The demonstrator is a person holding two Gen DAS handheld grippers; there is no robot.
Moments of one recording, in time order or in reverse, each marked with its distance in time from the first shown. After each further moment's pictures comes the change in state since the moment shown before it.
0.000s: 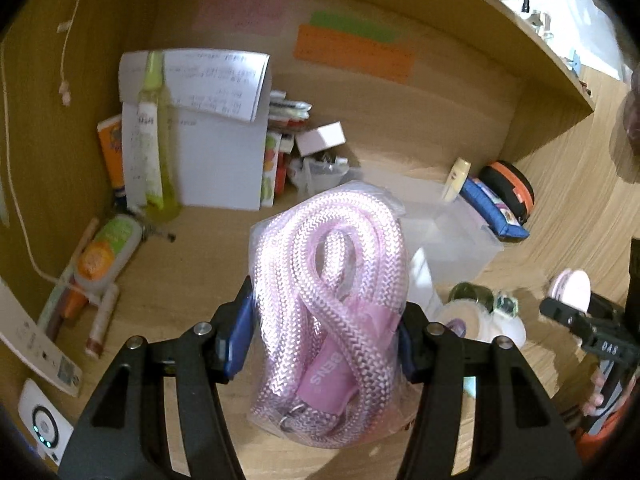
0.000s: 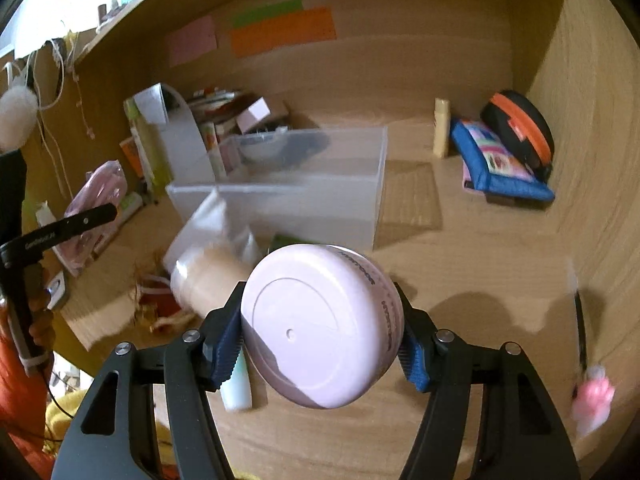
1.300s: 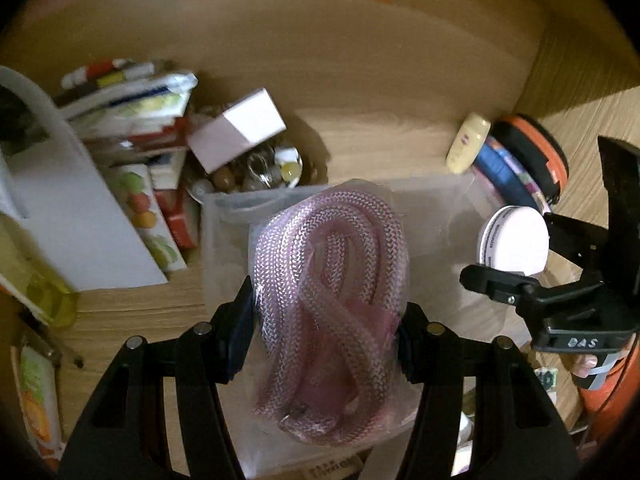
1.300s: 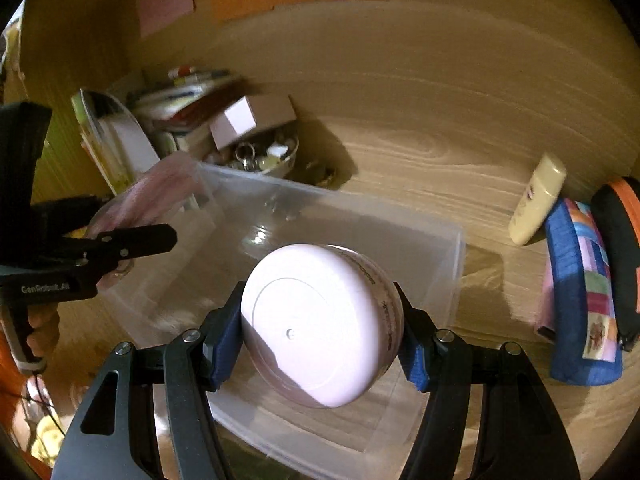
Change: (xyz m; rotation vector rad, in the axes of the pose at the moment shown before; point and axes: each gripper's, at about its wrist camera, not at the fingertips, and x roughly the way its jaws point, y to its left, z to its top) left arm 0.170 -0.039 0.085 0.151 0.291 -0.088; right arm 0.162 -0.006 0.111 -0.156 0.202 0.076
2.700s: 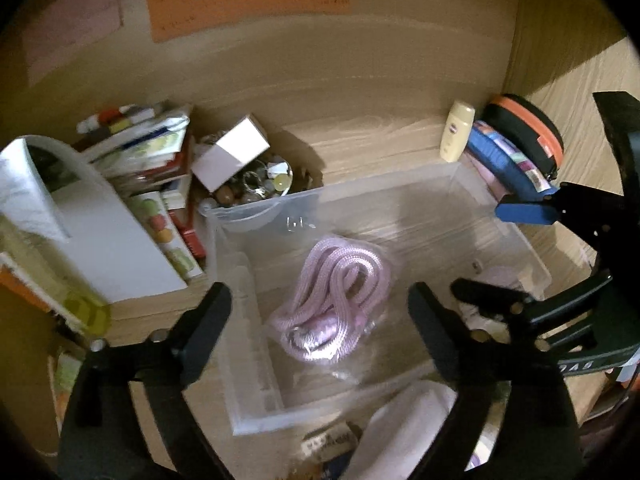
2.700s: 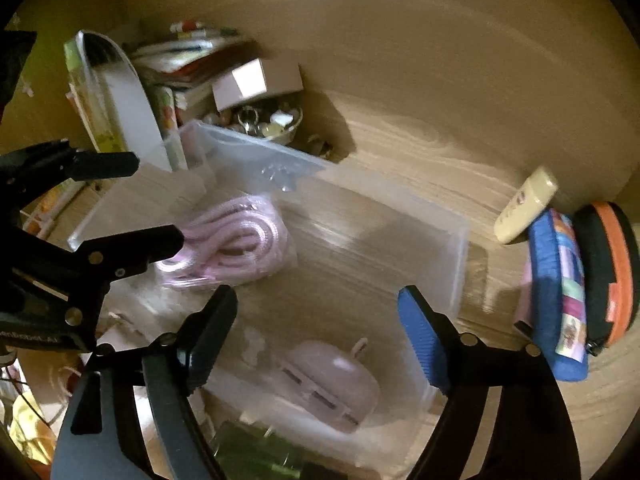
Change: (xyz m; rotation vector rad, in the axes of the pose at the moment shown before) left arm -0.034 -0.030 -0.004 0.106 -0.049 0.112; right arm -0.021 0.020 0.006 -0.083 0.052 -0.138
